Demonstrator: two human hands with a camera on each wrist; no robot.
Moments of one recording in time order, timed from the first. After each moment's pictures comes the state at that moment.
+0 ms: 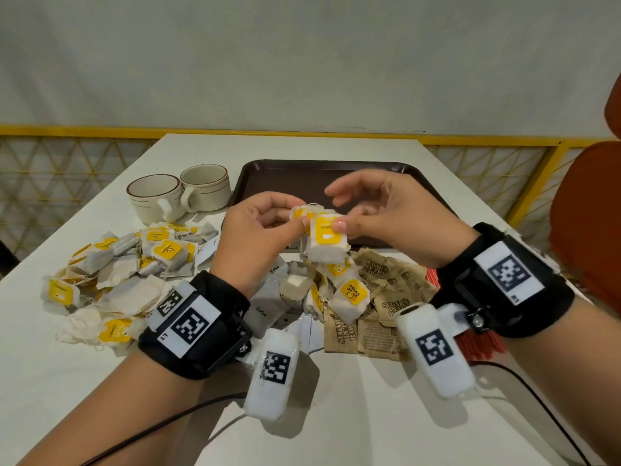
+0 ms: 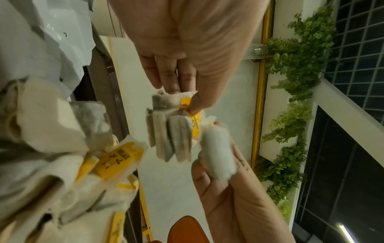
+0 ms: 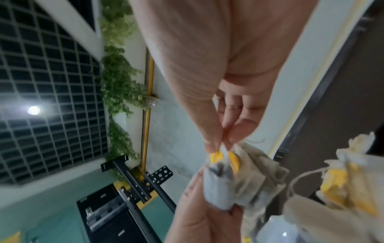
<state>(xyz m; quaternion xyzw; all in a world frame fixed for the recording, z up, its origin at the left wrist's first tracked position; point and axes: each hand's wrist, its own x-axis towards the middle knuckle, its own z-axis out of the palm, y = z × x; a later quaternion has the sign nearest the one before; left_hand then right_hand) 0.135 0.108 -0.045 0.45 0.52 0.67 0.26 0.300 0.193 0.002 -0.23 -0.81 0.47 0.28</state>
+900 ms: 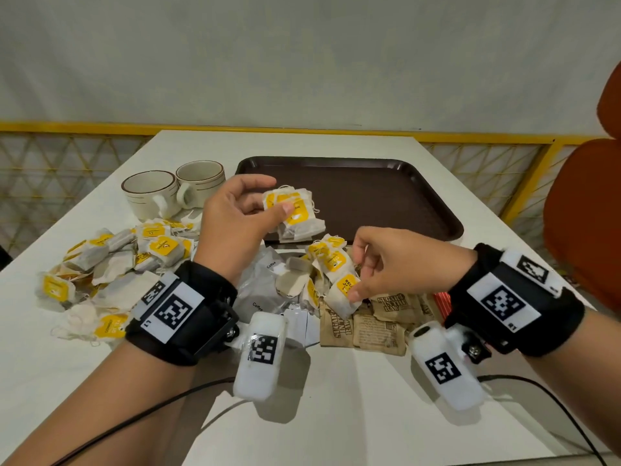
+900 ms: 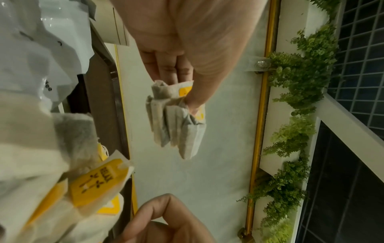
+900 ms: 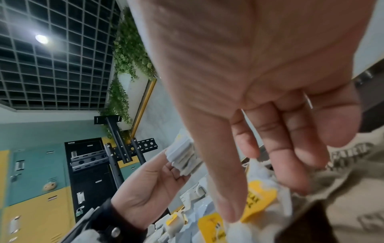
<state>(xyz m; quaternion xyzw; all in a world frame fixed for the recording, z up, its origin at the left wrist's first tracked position) 0.122 0.108 -0.041 0.41 0.53 0.70 0.25 0.321 0.191 -0.021 -0.35 -0.90 0.25 0.00</state>
